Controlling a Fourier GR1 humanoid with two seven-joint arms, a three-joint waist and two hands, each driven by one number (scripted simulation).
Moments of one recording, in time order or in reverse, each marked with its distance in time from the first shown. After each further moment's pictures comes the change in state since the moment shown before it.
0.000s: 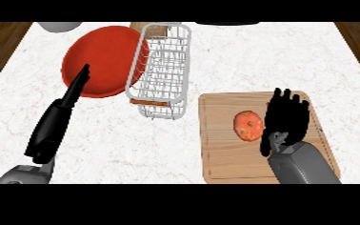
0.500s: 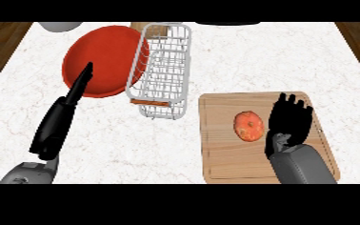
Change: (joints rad) left arm -0.018 -0.041 0.018 0.009 -0.040 -0.021 0.013; right arm 0.043 0.051 -0.090 0.075 0.116 -0.027 -0.077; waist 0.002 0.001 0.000
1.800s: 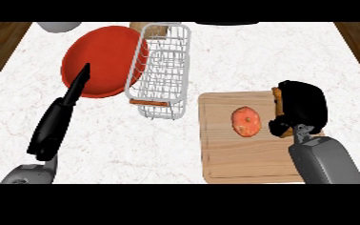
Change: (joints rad) left arm 0.018 -0.069 0.083 -0.002 -0.065 -0.083 -0.020; right arm -0.039 -0.095 -0.056 -0.068 0.047 -0.181 -0.393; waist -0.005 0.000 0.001
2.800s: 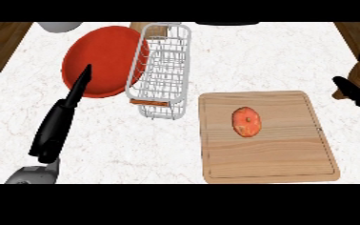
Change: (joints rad) left arm 0.011 -0.028 0.005 -0.016 -0.028 -0.007 0.004; right arm -0.221 -0.227 -0.467 -0.233 -0.724 0.251 -0.386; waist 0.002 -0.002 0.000
